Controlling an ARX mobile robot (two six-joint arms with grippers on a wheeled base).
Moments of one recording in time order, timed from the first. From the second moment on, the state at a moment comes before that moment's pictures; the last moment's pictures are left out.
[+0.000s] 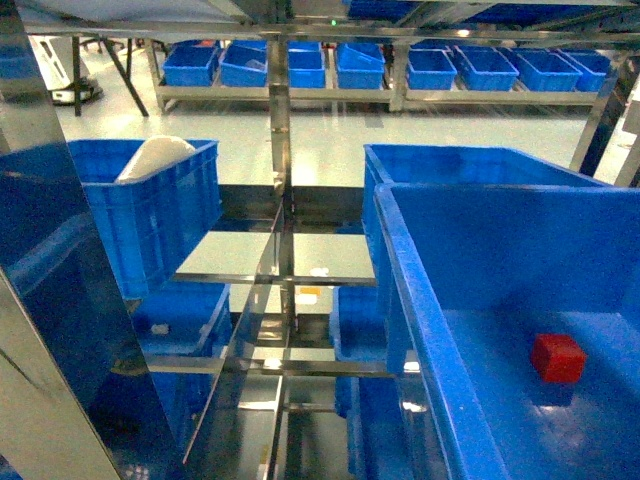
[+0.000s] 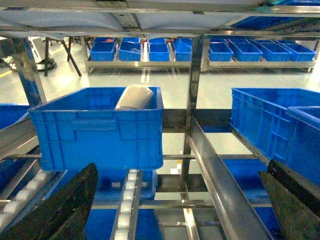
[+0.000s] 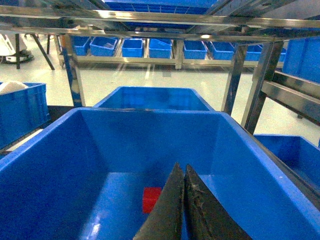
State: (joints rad) left arm 0.00 0.01 0.01 0.00 0.00 0.00; right arm 0.00 0.34 0.06 0.27 0.00 -0.02
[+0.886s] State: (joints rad) left arm 0.00 0.01 0.01 0.00 0.00 0.00; right arm 0.00 0.15 0.01 0.13 0.00 -0.01
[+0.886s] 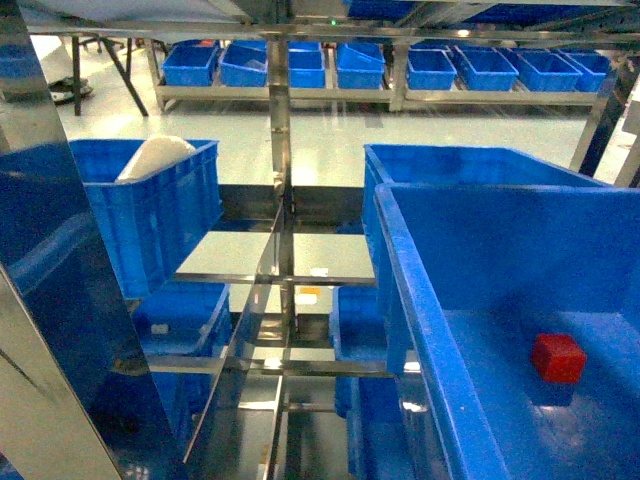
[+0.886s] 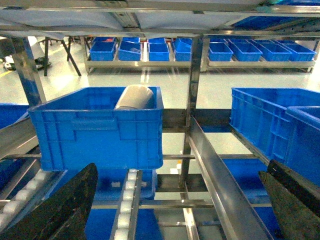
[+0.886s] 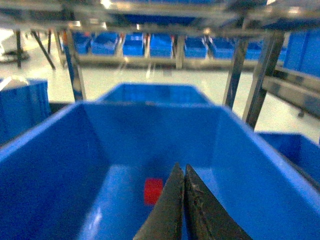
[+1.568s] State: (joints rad) left arm 0.00 0.01 0.01 0.00 0.00 0.00; right arm 0.00 0.00 0.01 0.00 0.00 -0.01
